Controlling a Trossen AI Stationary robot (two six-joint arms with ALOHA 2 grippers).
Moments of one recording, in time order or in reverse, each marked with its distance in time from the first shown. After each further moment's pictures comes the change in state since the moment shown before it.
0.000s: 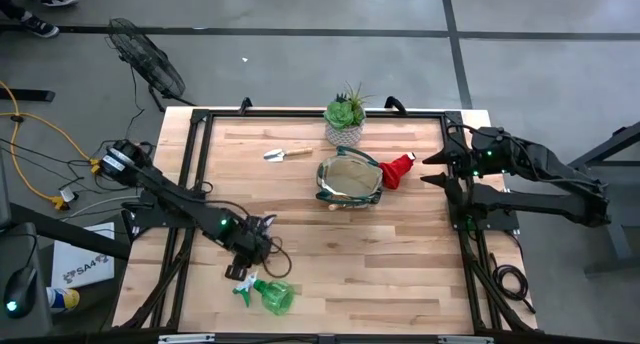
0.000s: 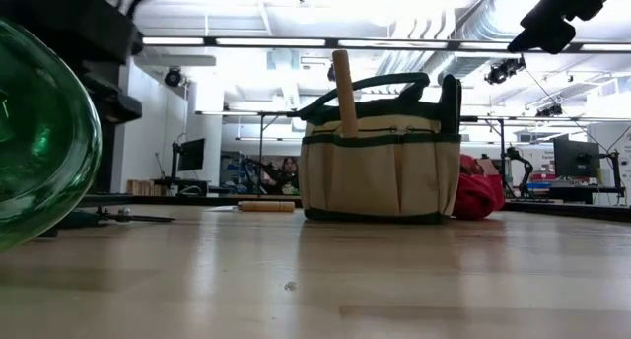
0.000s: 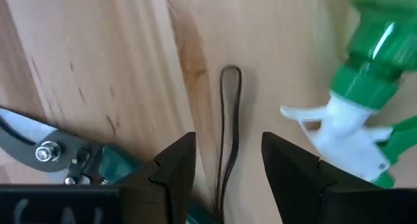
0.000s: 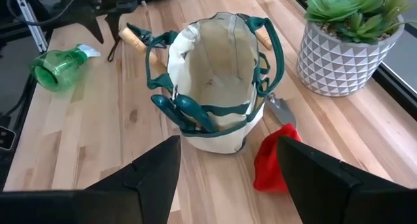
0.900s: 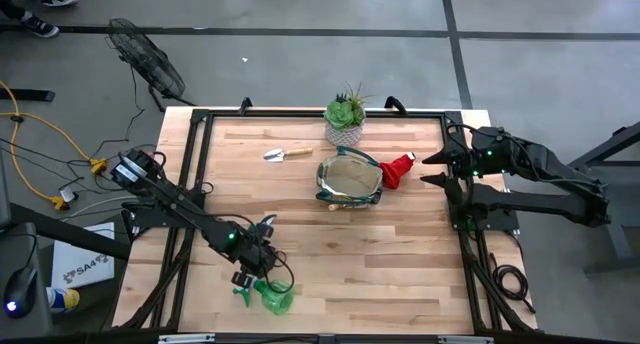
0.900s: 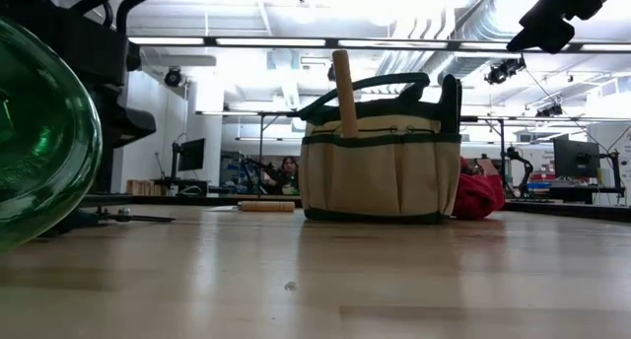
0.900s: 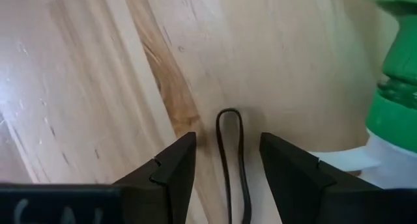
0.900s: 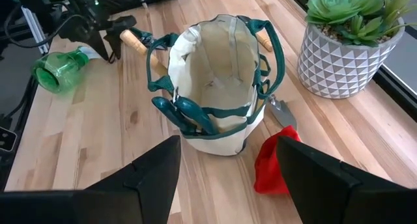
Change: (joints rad) left arm -0.064 0.153 0.002 0.160 -0.119 0.092; right arm 0.000 0.001 0.000 0.007 -0.003 0.000
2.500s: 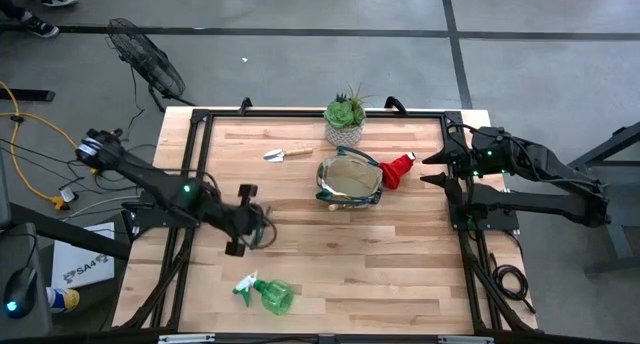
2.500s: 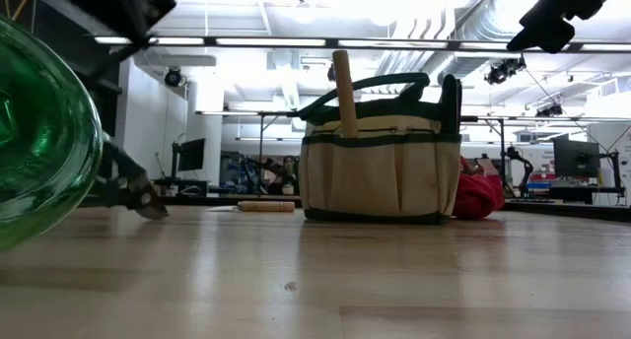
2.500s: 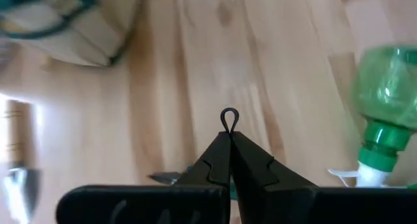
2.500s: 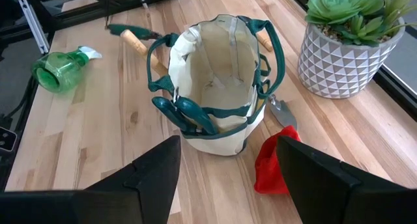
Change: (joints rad) left arm 0.132 -0.484 0.120 -0.297 -0.190 0.025; right arm 0.000 0.000 0.000 0.000 0.000 0.000
